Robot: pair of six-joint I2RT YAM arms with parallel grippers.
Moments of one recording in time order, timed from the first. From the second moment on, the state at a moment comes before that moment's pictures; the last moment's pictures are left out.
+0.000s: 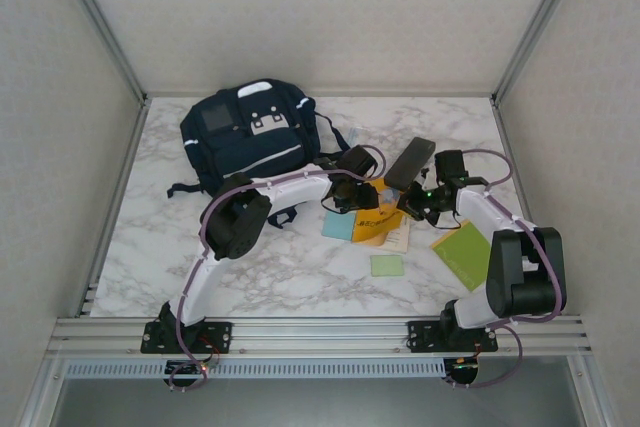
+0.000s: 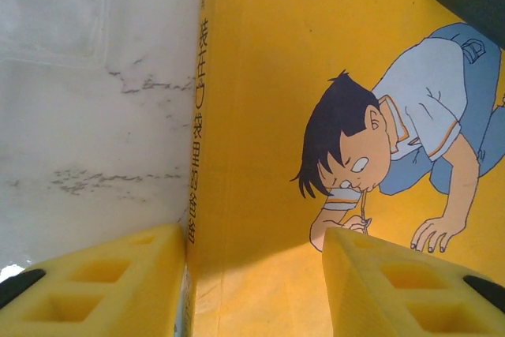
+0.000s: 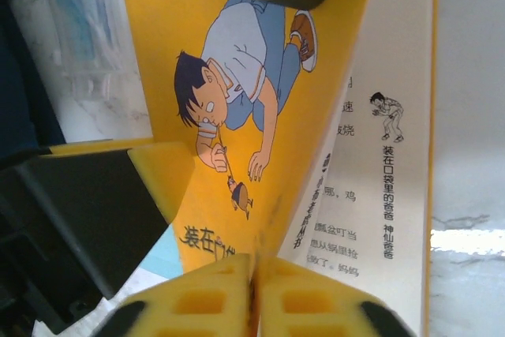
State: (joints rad) left arm -0.87 2.27 1.75 -0.57 0.16 -0.83; right arm 0.11 1.46 0.85 -0.56 -0.50 0.54
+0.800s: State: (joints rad) left arm -0.77 2.17 1.41 0.00 0.38 -1.13; right arm 0.10 1.41 0.97 -0.57 -0.70 0.67
